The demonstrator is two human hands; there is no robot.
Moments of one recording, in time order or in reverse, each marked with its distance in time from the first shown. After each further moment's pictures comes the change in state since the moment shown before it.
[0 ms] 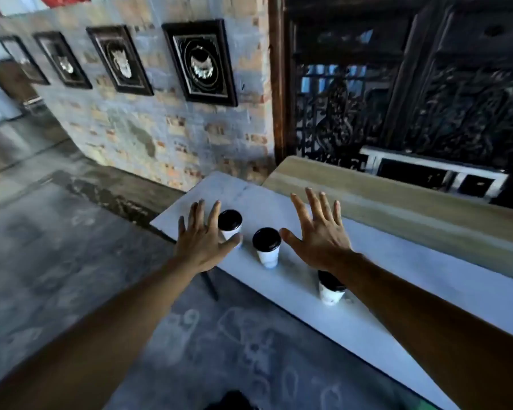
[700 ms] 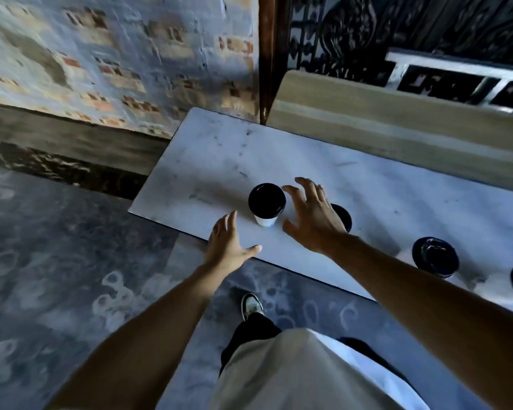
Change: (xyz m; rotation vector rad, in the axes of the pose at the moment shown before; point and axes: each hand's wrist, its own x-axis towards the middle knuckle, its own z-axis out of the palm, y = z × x) left_hand 0.153 -0.175 0.157 -0.317 -0.382 0.046; right_hand 0.167 -0.110 0.167 0.114 -0.210 0.253
